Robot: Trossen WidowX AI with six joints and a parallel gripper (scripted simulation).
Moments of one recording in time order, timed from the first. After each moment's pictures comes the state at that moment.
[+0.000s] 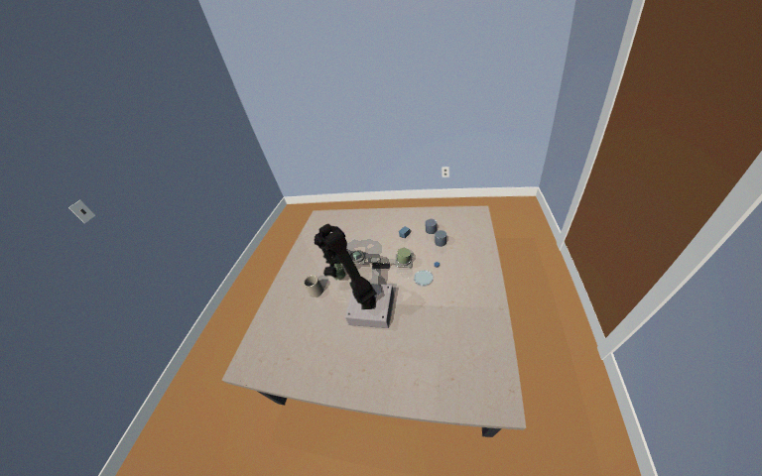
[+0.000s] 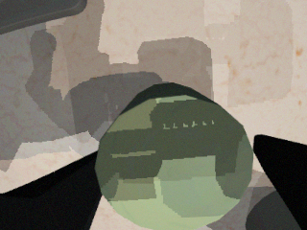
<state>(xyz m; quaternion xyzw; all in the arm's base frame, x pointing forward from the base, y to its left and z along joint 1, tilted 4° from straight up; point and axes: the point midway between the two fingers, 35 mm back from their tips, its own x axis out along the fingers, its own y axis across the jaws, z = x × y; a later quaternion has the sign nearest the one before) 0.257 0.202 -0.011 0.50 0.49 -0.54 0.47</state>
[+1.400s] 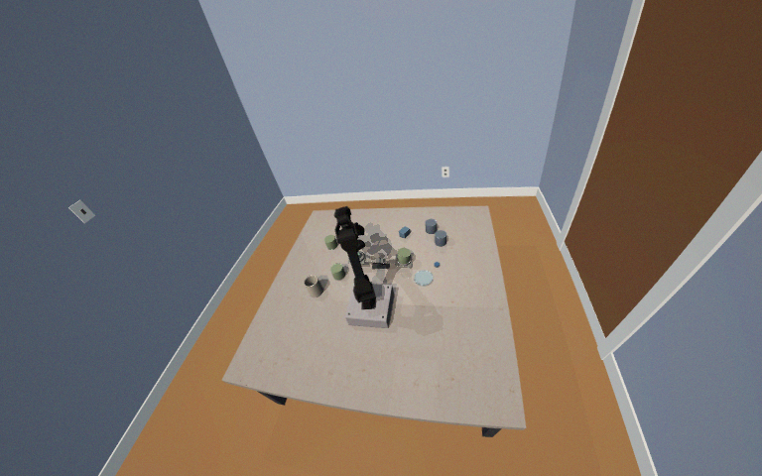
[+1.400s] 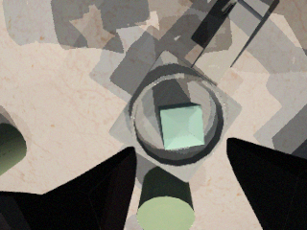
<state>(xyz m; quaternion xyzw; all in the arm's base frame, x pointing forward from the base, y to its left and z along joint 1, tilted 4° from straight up) 0.324 0.084 0.076 0.31 0.64 -0.32 0.63</state>
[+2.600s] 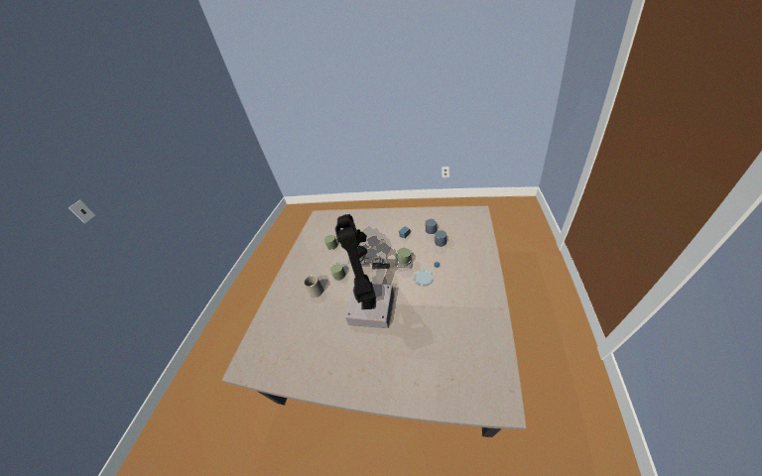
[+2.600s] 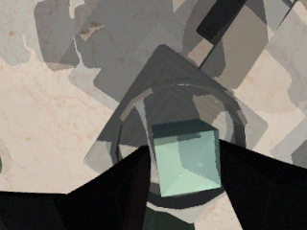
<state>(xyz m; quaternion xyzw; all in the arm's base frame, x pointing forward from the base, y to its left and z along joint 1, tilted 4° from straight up) 0.322 0.082 0.029 0.31 0.64 -0.32 0.63</state>
